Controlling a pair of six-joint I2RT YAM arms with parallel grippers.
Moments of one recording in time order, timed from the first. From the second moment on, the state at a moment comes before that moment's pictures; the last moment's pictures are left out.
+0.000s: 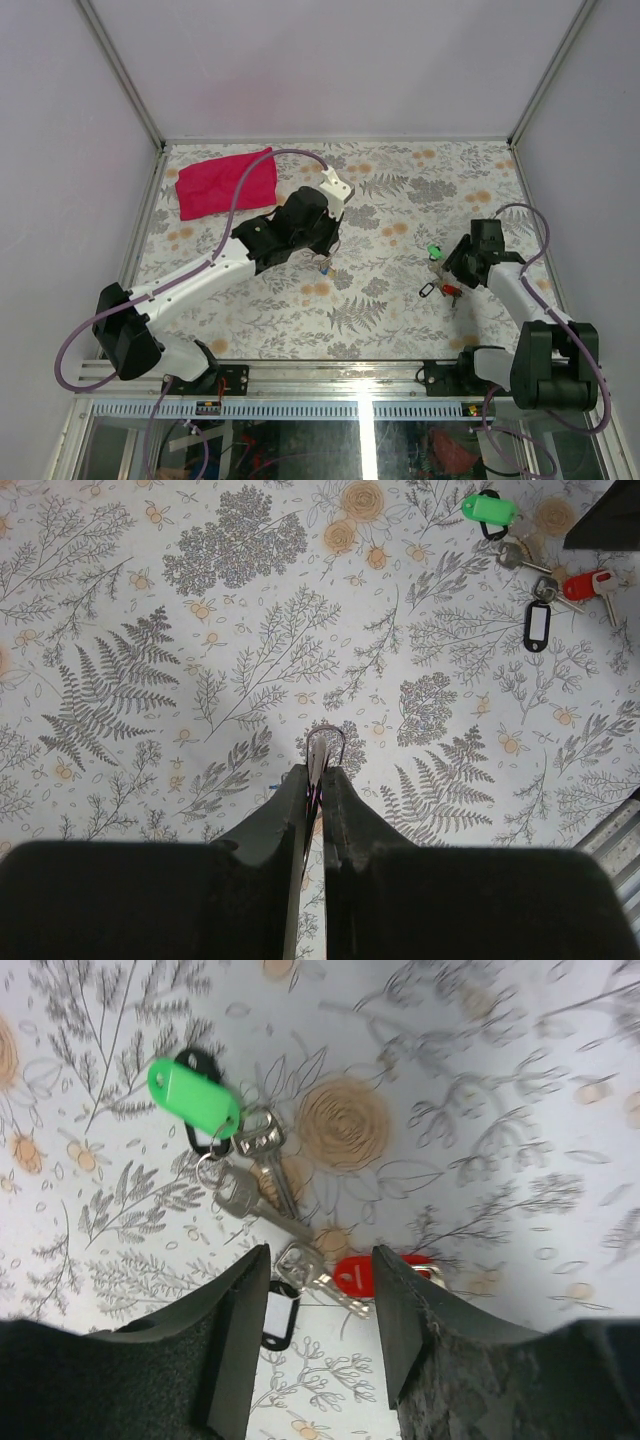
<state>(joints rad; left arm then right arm) -0.83 1.42 1.24 -0.45 -0.06 -0.16 -0.03 1.22 0.59 -0.41 0.00 0.60</state>
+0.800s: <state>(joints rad) -0.83 1.42 1.23 -0.45 -0.04 -0.15 -0.03 1.38 0.75 -0.73 0.15 0.42</state>
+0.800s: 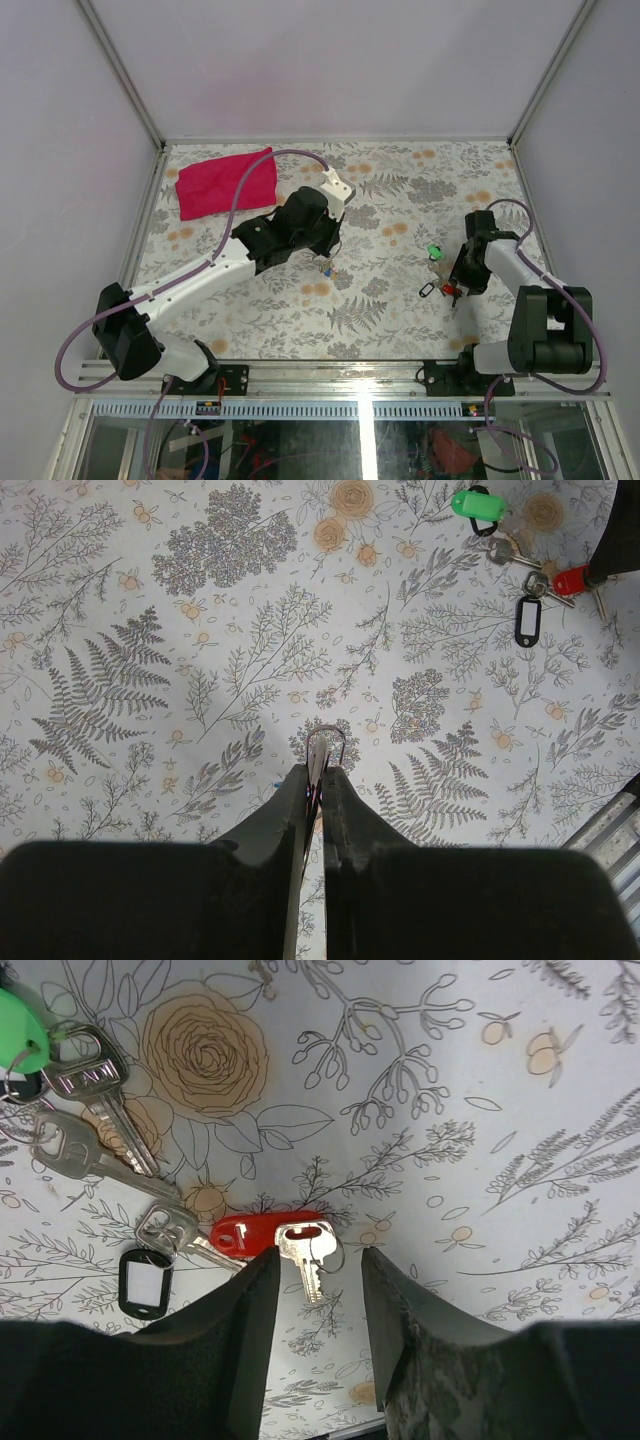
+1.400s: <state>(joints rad) -0.83 1.42 1.23 -0.45 -0.02 -0.15 -0.03 1.42 0.77 -0.73 0.11 0.38</state>
